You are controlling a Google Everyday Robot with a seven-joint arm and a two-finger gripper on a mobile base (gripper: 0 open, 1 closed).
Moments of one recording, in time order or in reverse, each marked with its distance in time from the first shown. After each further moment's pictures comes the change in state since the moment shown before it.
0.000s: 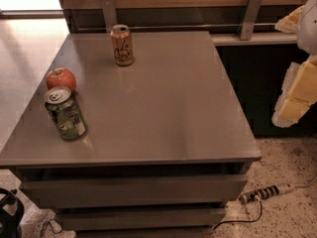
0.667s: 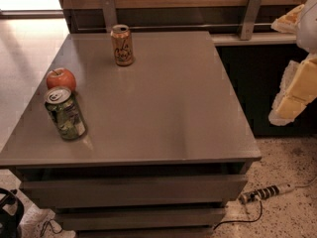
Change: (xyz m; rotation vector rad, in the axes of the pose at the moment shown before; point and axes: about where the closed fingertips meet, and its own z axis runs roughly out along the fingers) arm -0.005 -0.002 0.001 -0.013 -0.069 0.002
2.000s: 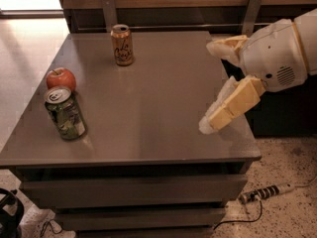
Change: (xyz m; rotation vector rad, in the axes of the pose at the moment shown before) arm -0.106 0.040 0.047 -0.206 -0.635 0.049
